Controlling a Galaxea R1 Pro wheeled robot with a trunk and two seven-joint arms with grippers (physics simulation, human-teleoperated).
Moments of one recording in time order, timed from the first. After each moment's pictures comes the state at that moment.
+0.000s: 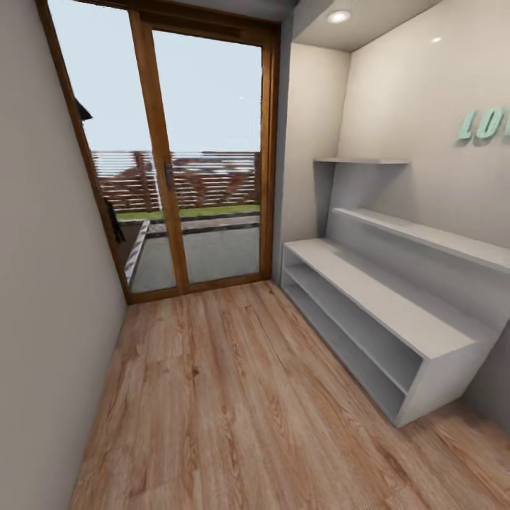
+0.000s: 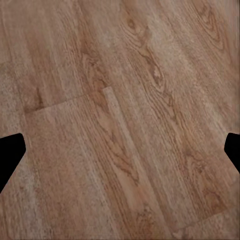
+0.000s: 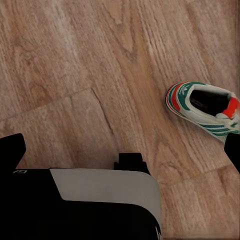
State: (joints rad) left arm -0.10 0.00 -0.01 -0.58 -0.01 -0.15 -0.01; right arm -0.01 -0.01 -0.01 -0.45 -0.01 0.00 0.00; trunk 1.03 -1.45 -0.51
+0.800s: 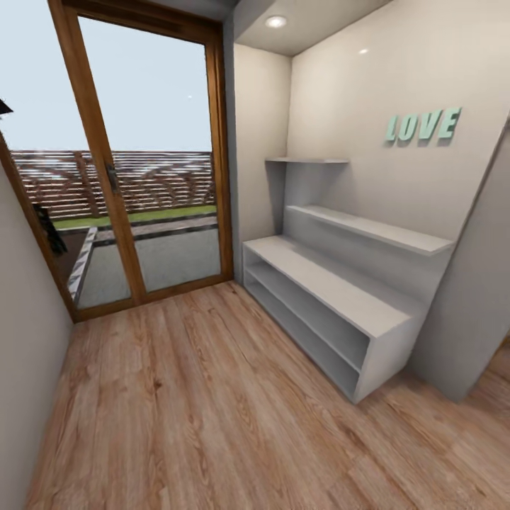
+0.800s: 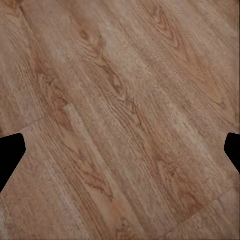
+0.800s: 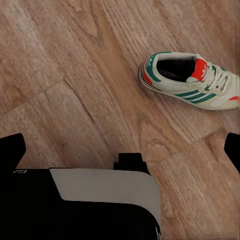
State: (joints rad) left arm -0.10 0.00 -0.01 -0.58 -0.01 -0.15 -0.01; right arm -0.01 -0.01 -0.01 -0.45 -0.01 0.00 0.00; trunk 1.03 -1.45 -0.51
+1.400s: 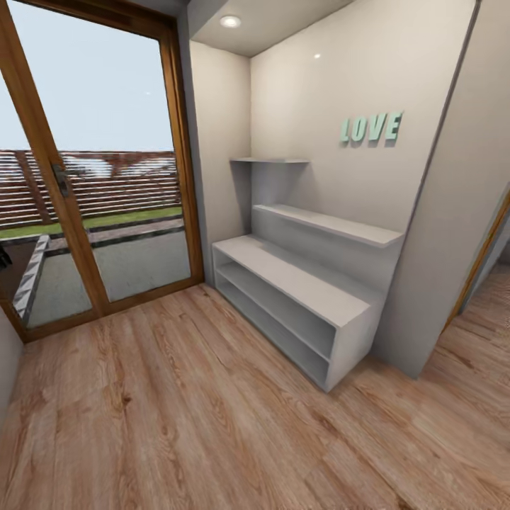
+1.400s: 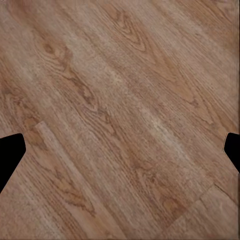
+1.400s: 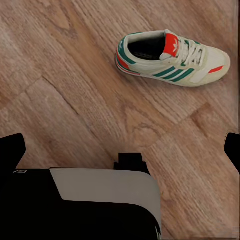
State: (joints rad) left arm -0.10 0.00 -0.01 -0.58 -0.01 -0.15 -0.01; right arm -0.01 -0.01 -0.01 -0.45 -0.01 0.00 0.00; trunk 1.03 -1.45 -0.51
